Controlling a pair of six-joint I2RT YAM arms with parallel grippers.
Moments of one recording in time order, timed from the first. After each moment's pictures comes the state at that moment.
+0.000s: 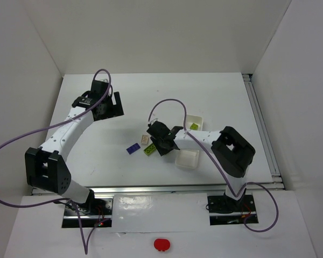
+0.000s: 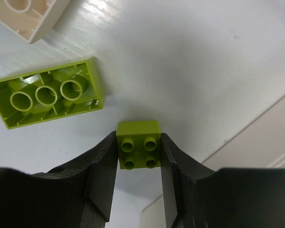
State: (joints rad) left arm -0.22 1.49 1.31 -0.71 -0.15 -0.43; right arm 0.89 1.83 1.14 -0.43 0.24 0.28
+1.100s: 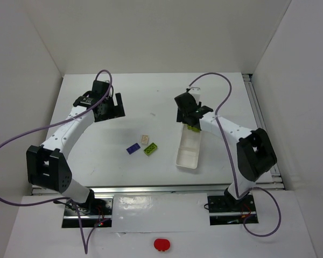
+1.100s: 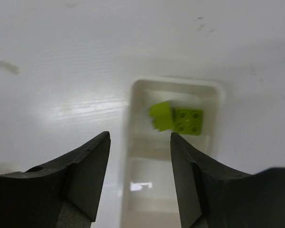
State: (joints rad) left arm -0.22 1.51 1.31 -0.72 -0.11 -0.43; right arm 0.53 1.67 1.20 -0.40 0.49 0.54
